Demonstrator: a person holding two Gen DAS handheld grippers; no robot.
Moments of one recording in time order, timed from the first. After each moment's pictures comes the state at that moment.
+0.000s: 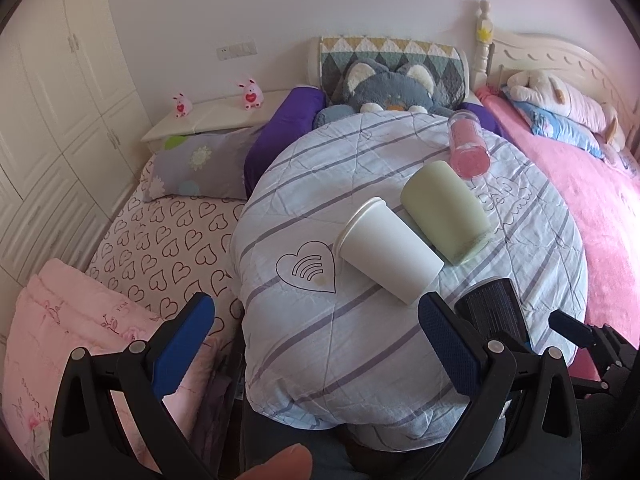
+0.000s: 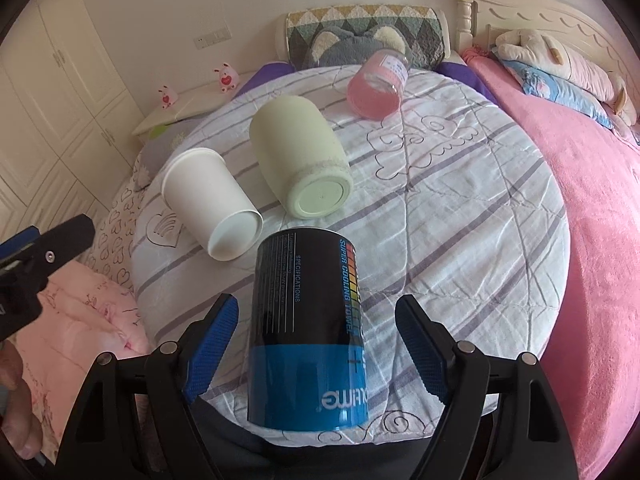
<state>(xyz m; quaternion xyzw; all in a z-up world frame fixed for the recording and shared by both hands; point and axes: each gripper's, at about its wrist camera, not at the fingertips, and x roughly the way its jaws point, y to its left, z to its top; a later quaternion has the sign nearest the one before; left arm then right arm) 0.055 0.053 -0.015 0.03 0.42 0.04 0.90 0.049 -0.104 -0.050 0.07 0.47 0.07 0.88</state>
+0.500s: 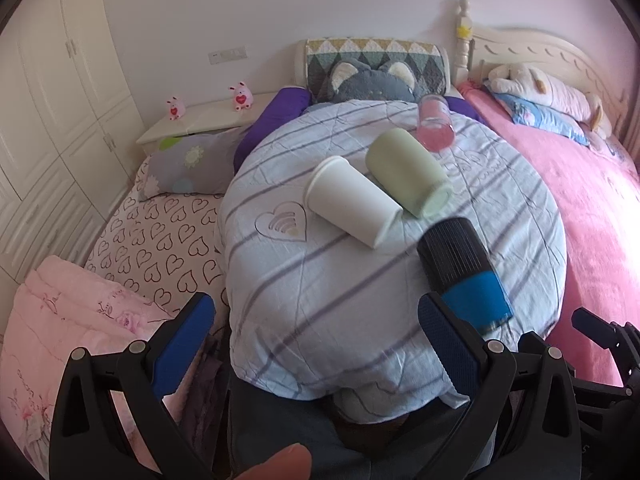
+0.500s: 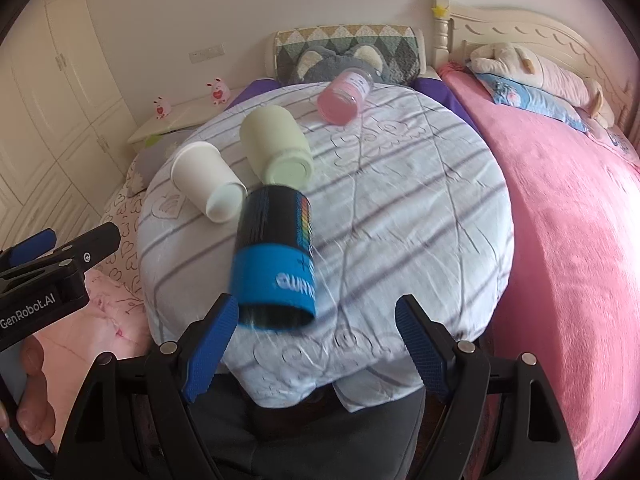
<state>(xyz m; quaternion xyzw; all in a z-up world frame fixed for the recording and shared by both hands) -0.012 0.023 -0.029 0.04 0.42 0.02 0.91 -0.029 -0.134 -0.038 0.06 0.45 0.04 0.89</state>
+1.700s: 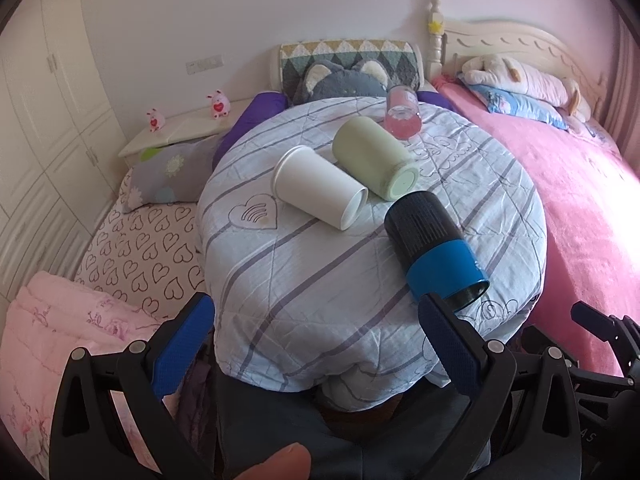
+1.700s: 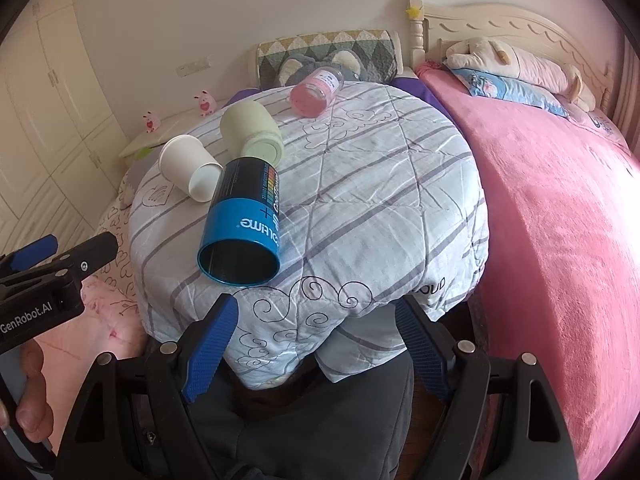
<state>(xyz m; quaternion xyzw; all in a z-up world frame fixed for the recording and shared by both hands) -0.028 0.006 -0.037 0.06 0.40 -0.02 0.91 -0.068 -0.159 -0.048 0.08 0.43 0.02 0.90</state>
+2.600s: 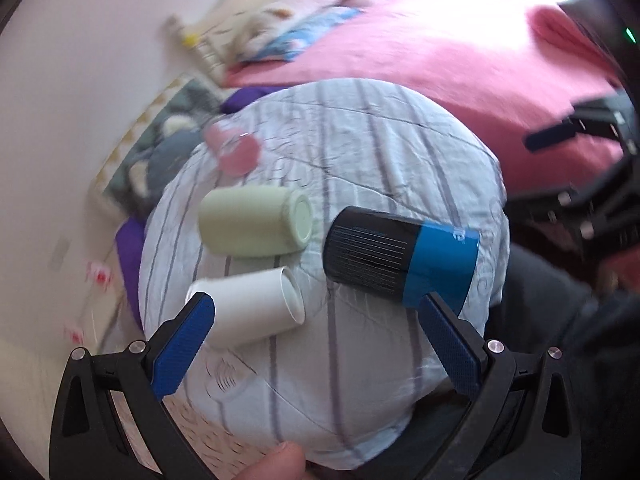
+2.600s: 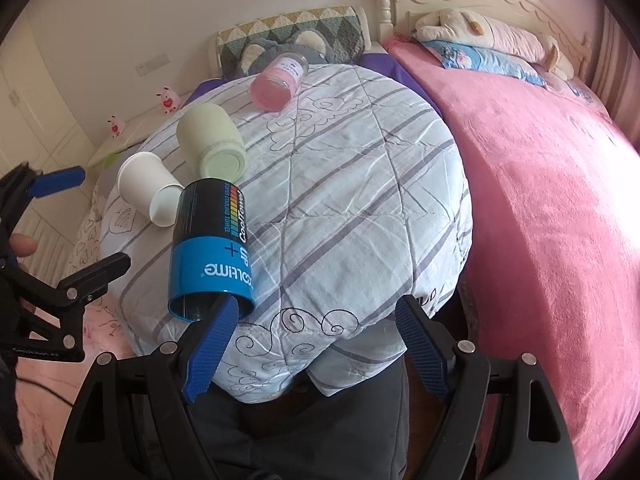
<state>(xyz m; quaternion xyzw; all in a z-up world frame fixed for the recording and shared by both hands) 0.044 -0.043 -0.037 0.41 0.34 -0.35 0.77 -0.023 -0.171 -0.044 0.12 0.48 -0.04 0.87</state>
